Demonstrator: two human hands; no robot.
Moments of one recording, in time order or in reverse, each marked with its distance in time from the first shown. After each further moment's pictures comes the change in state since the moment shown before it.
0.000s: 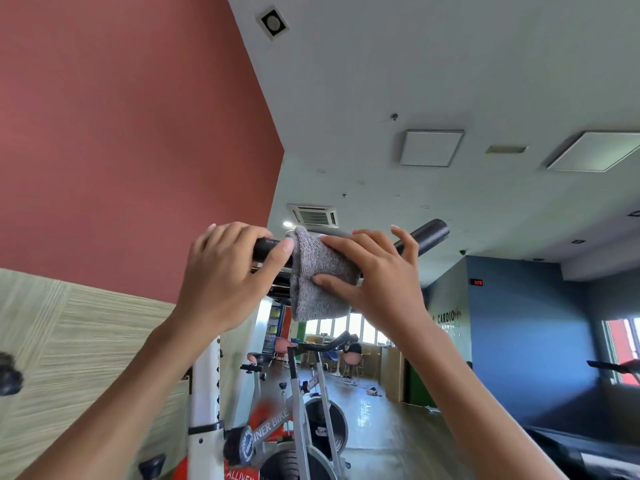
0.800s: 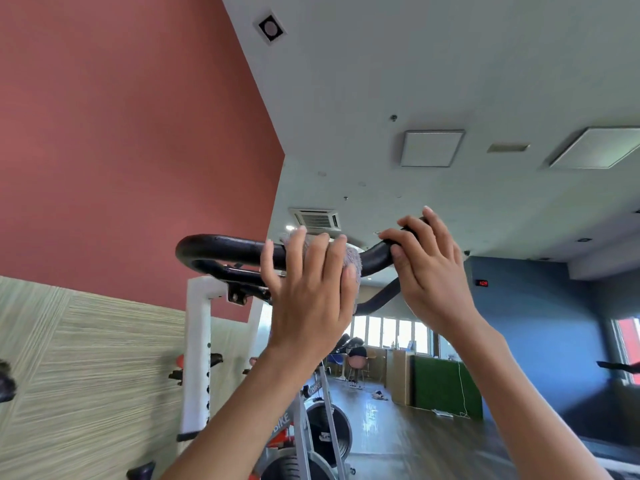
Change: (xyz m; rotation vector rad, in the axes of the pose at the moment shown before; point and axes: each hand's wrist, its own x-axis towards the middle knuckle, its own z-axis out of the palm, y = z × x) left_hand -0.016 0.081 0.088 0.218 0.198 0.166; right_hand -0.024 0.077 -0.007 0.060 0.050 0.177
